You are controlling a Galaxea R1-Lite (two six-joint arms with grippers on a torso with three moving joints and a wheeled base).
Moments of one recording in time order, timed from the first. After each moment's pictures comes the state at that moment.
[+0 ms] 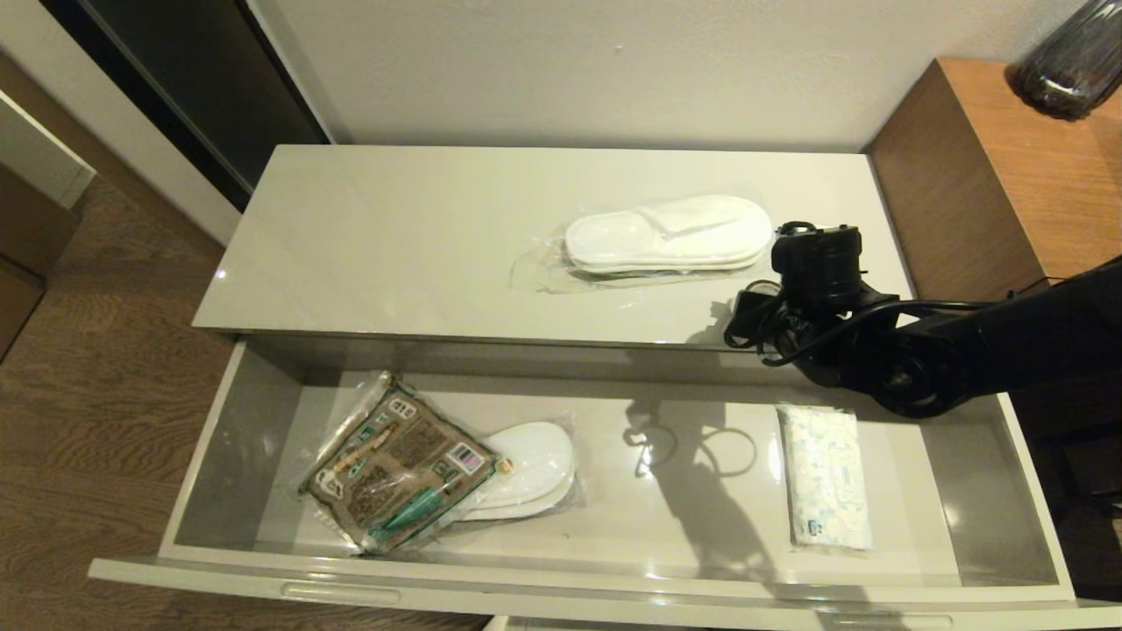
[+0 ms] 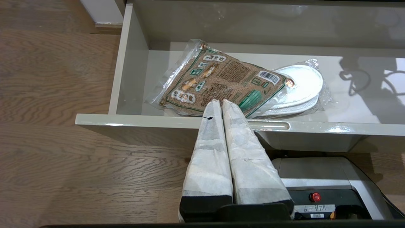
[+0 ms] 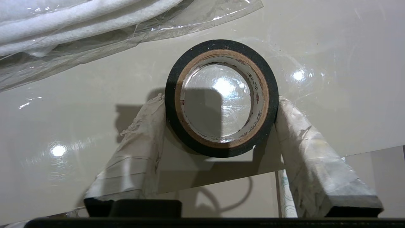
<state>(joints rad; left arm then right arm) 0.00 0.00 0.00 -0.01 -0.01 -0.02 0.41 2.00 -1.21 -0.45 -0.58 0.29</state>
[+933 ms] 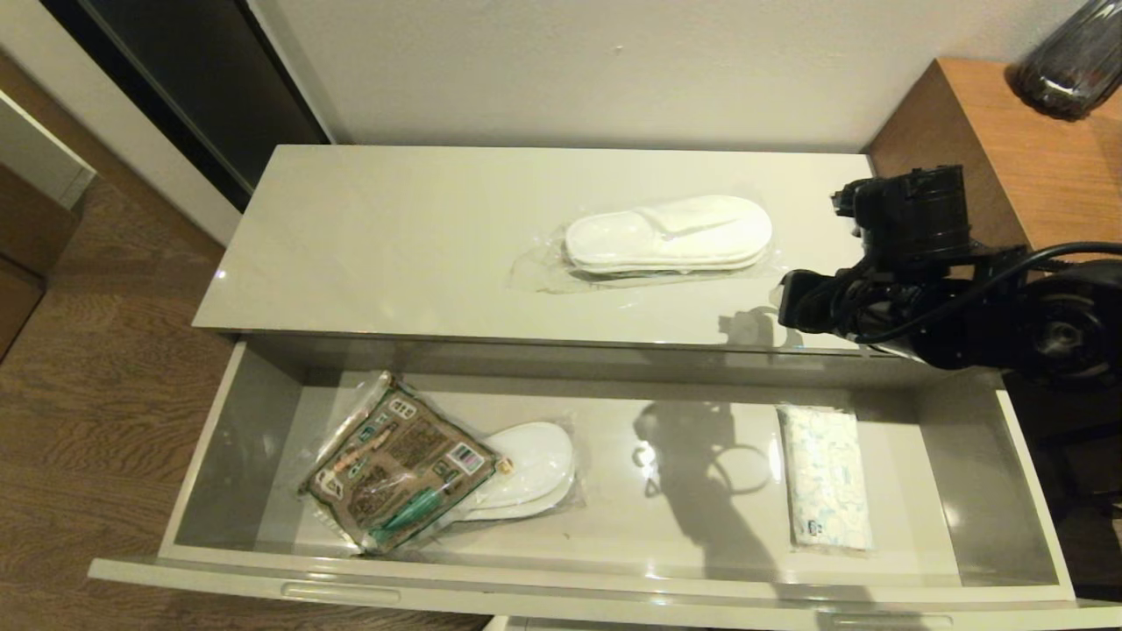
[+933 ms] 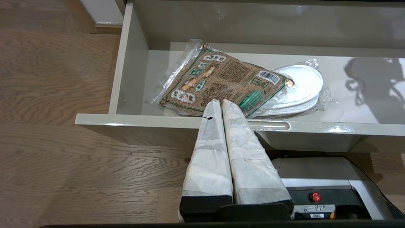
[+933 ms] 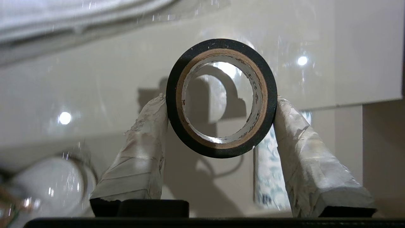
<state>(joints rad) 0.00 0.00 0.00 -0.01 -0.01 -0.02 0.41 1.74 -1.19 -0.12 -0.48 0.29</state>
